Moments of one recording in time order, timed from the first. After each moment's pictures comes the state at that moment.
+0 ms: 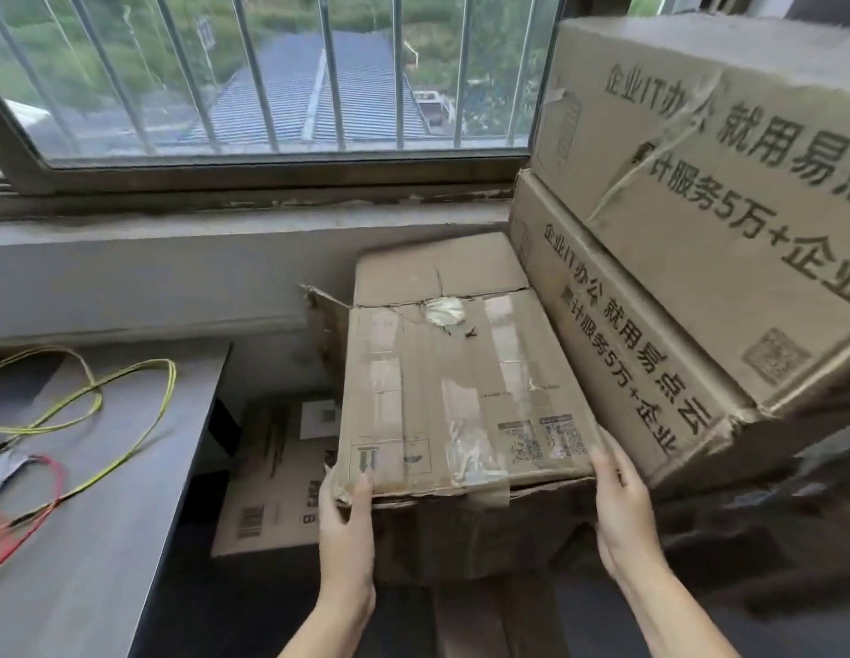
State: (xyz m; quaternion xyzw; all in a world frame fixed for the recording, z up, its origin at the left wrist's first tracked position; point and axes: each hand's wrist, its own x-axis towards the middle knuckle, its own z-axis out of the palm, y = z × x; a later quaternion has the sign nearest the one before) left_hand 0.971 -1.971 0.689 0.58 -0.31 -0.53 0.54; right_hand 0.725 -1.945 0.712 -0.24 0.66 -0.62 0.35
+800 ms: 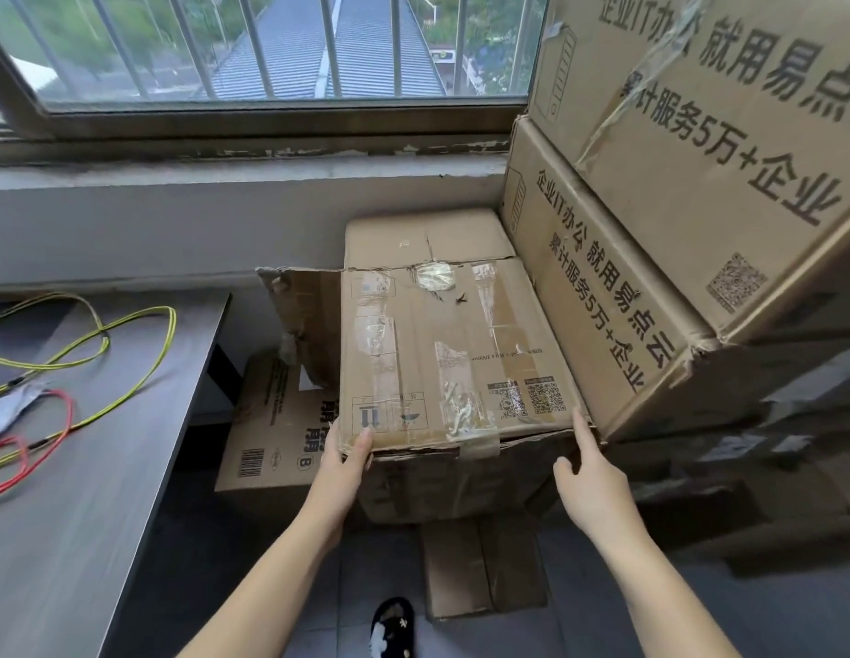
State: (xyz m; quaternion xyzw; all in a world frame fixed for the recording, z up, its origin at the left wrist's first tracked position) left_hand 0.975 -1.959 0.680 0.57 -0.40 -0.60 0.38; right_hand 0.720 -1.893 0.737 -0.42 0.81 -0.22 0.34
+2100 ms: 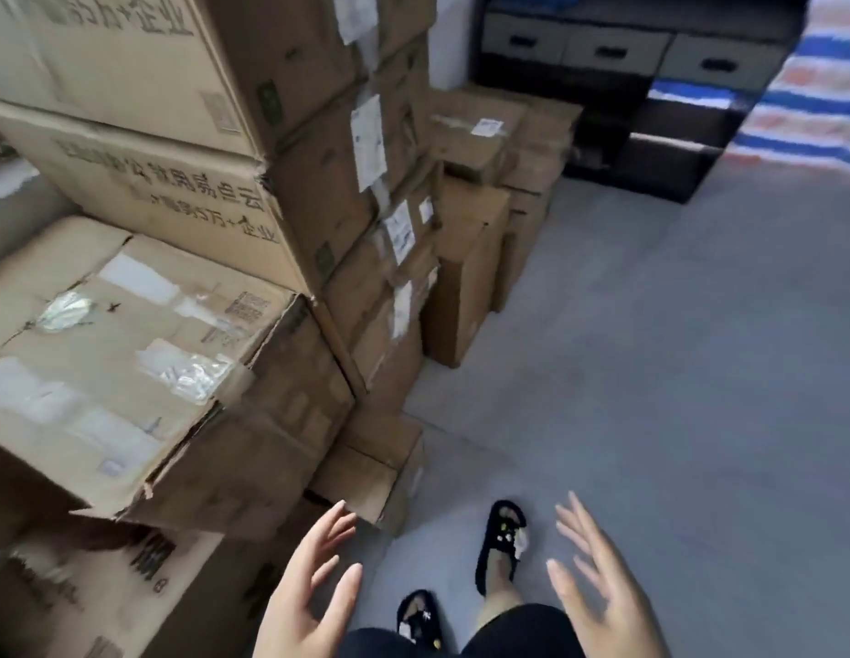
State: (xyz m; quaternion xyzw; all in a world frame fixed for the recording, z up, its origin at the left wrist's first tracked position) left_hand 1.003 -1.812 0.700 0.21 -0.78 -0.57 0.09; right_hand 0.903 -1.568 0.690 -0.09 0.80 -0.58 0.13
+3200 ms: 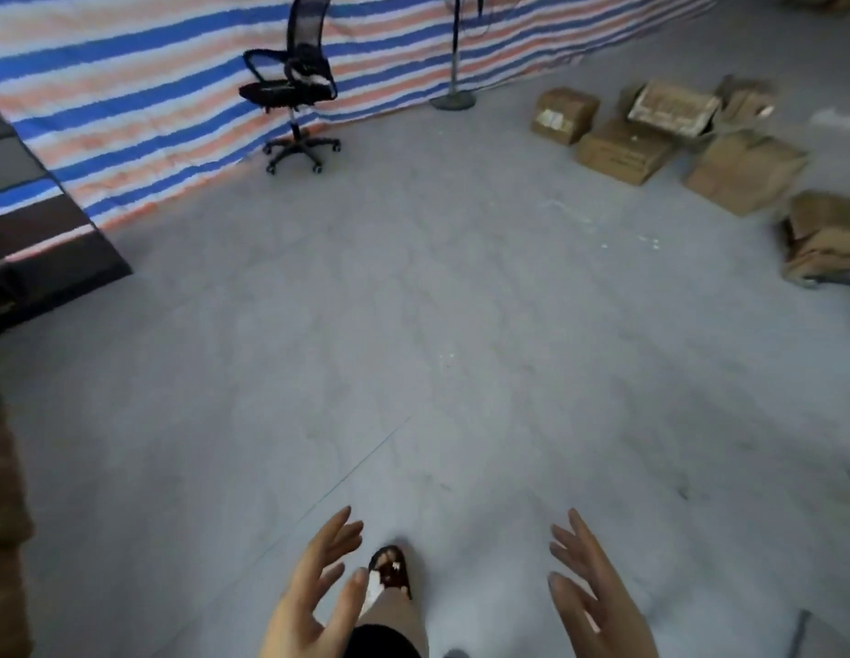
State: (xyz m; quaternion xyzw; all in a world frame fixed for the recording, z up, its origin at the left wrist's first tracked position) left_hand 0.965 -1.283 0.702 -0.29 -0.75 -0.56 -0.22; right_hand 1.154 -1.119 0.698 0.44 0.64 -0.58 -0.24
